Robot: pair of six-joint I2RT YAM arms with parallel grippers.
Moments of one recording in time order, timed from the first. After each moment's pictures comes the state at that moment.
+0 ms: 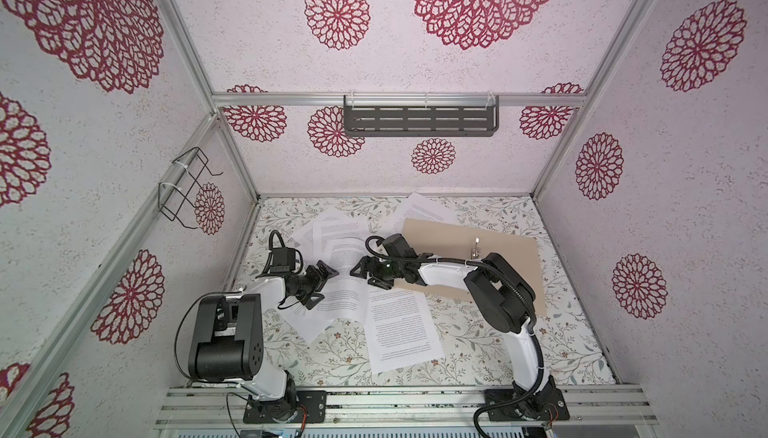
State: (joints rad) left arm 0.05 1.58 0.71 -0.22 0.56 -0.84; right arm 0.79 2.14 1.40 0.03 -0.49 0.99
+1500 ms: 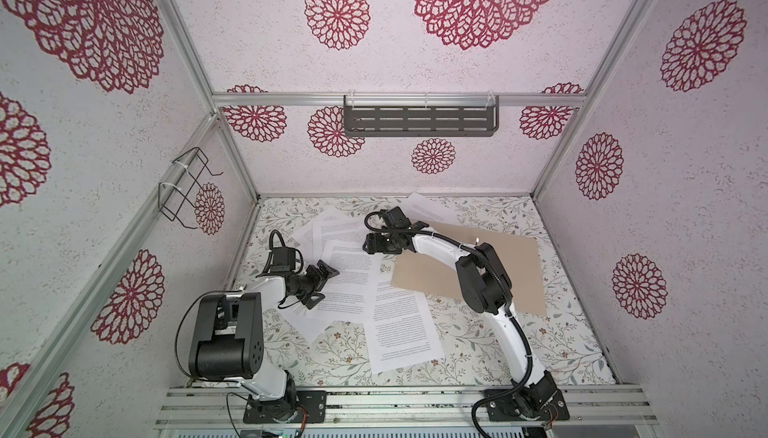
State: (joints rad) left arm 0.05 1.59 0.72 -0.22 0.58 -0.84; right arm 0.67 2.42 1.97 -0.41 -0.25 0.52
